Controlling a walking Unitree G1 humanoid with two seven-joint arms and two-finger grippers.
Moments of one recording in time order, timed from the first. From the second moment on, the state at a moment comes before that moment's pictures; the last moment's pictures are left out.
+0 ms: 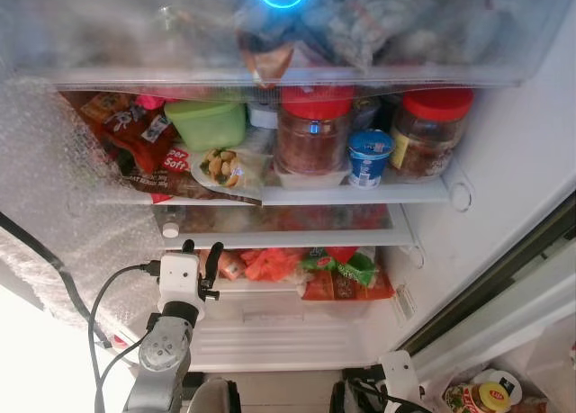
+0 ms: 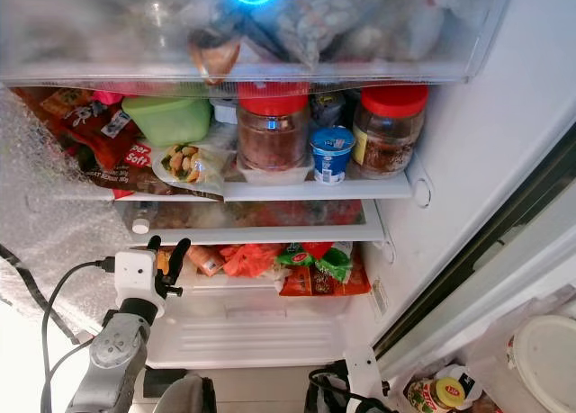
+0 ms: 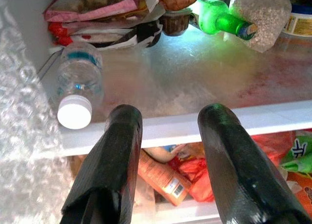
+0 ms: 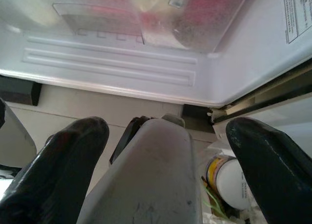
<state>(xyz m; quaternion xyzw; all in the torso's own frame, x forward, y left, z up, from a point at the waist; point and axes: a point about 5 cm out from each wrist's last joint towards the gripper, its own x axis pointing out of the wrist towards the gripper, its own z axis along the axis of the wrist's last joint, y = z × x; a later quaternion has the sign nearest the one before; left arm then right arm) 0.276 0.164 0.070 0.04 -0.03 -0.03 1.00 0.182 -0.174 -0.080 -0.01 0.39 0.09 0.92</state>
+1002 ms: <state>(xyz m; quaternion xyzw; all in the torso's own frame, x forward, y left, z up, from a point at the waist) 0.269 0.174 0.049 0.04 0.03 0.00 1.00 0.174 -0.167 -0.083 0.00 0.39 0.09 0.92</state>
